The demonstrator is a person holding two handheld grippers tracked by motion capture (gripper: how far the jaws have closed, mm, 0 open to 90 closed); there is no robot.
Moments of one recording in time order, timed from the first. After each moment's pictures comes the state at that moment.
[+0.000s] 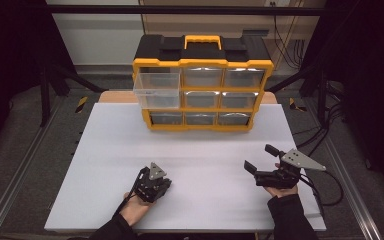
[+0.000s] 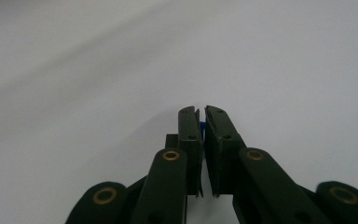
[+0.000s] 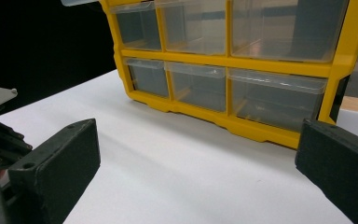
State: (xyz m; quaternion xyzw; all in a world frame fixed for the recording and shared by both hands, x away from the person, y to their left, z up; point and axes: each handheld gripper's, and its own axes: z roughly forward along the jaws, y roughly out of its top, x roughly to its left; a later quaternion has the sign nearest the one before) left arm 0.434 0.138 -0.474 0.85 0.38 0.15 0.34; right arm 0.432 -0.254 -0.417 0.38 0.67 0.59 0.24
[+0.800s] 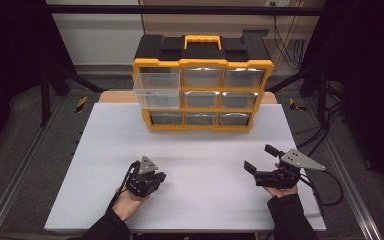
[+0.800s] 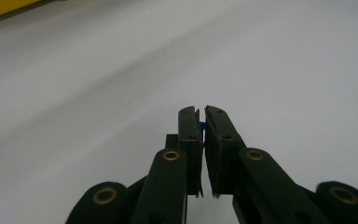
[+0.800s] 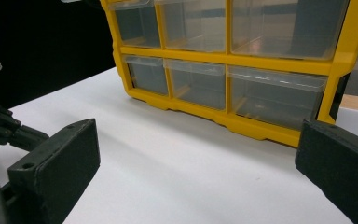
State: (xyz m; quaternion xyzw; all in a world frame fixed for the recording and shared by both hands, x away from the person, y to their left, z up) left arm 0.438 0.158 -0.446 0.83 0.38 0.16 0.36; right arm 0.433 -0.254 -0.418 0.37 0.68 0.59 0.24
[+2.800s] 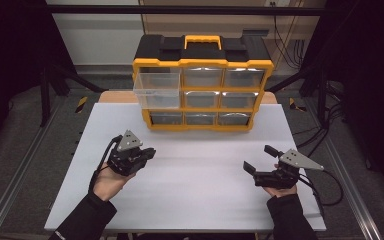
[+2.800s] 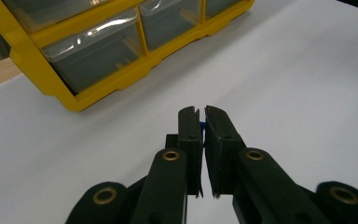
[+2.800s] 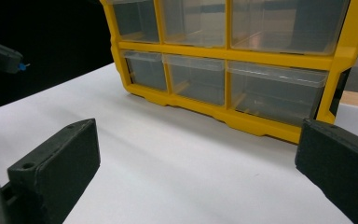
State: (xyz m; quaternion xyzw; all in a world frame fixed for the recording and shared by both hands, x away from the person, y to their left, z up) left arm 0.452 0.181 -0.353 0.83 0.34 0.20 0.40; right arm 0.434 -0.253 -0.420 0.38 0.68 0.58 0.24
